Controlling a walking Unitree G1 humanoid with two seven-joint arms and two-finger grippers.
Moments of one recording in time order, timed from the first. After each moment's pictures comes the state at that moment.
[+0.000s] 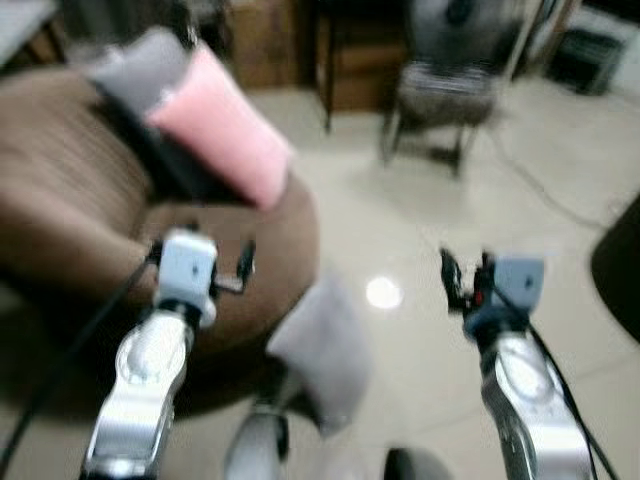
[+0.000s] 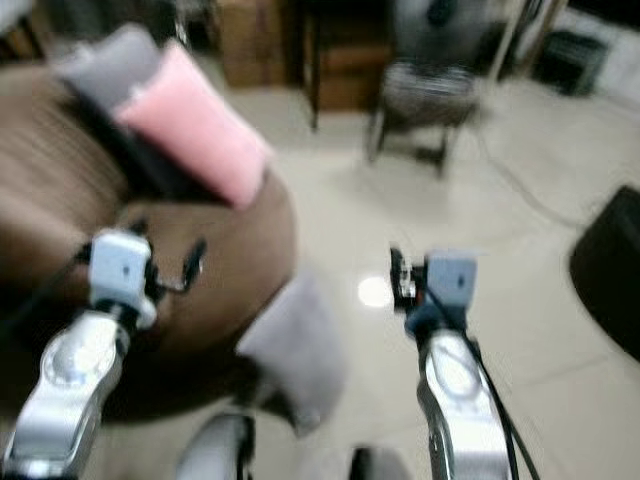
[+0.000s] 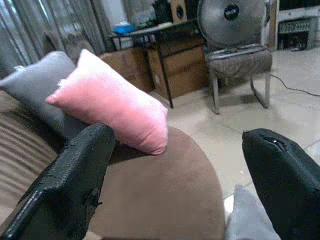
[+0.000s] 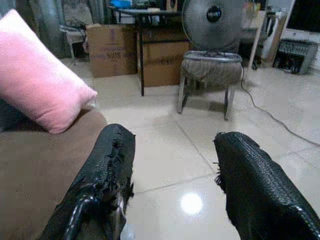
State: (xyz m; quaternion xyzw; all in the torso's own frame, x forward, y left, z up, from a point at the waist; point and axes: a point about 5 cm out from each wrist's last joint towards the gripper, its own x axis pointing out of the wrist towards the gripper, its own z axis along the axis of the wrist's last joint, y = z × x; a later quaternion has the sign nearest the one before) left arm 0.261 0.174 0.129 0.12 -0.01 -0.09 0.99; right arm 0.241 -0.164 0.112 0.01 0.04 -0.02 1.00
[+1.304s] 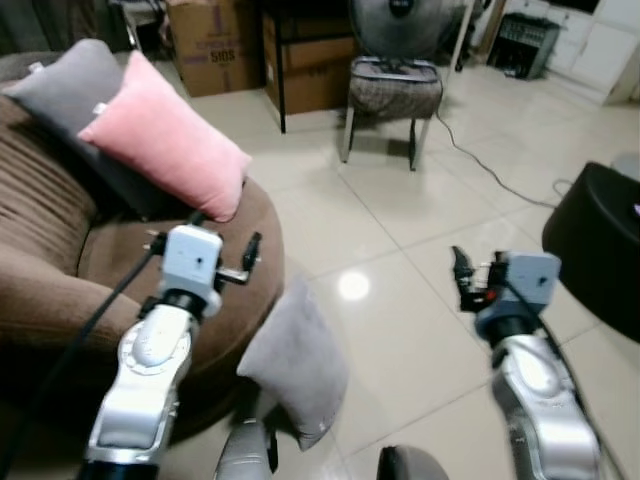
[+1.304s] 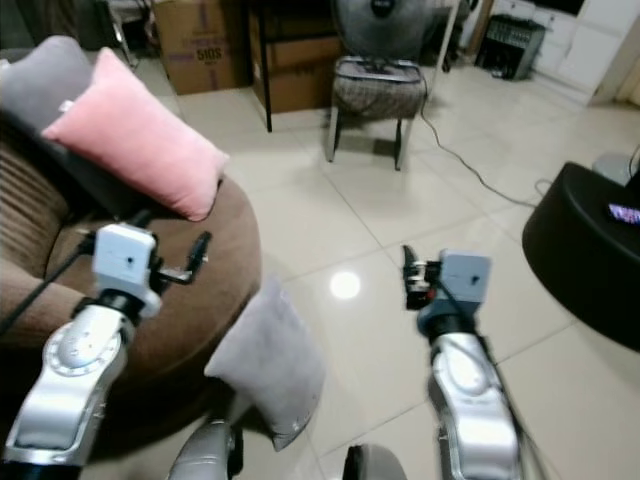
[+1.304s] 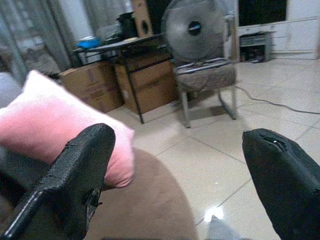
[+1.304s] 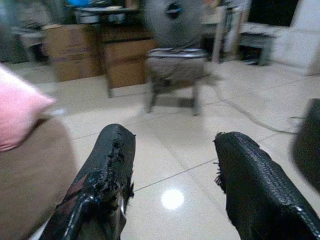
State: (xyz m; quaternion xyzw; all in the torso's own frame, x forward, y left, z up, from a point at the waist) left arm 0.266 0.177 0.136 0.13 -0.03 -0.08 0.99; right arm 0.247 -0.165 0.114 0.03 0.04 -0.02 1.00
